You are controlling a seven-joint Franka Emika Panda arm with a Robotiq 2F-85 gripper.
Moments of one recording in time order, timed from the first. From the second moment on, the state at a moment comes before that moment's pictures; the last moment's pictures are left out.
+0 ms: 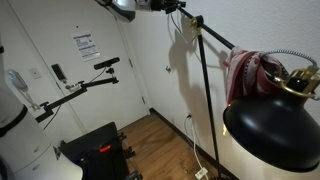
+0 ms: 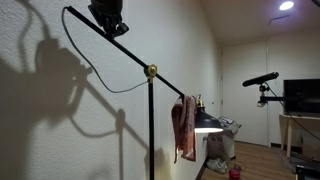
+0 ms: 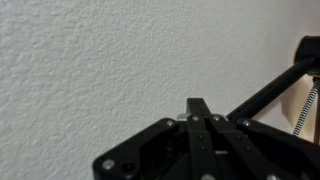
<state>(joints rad) 0.39 0.41 0.25 -1.52 -1.42 1.87 -0.63</state>
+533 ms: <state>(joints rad) 0.40 0.50 0.25 -1.44 -1.40 1.87 -0.77</state>
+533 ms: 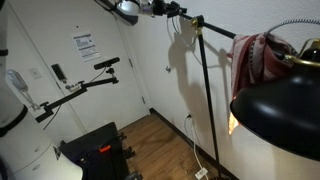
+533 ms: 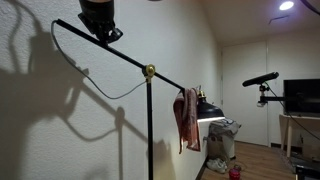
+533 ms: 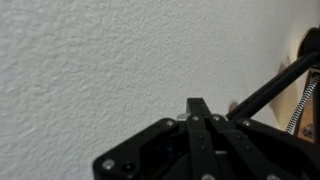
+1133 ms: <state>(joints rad) 0.42 0.60 0.25 -1.36 -1.30 1.87 -0.89</state>
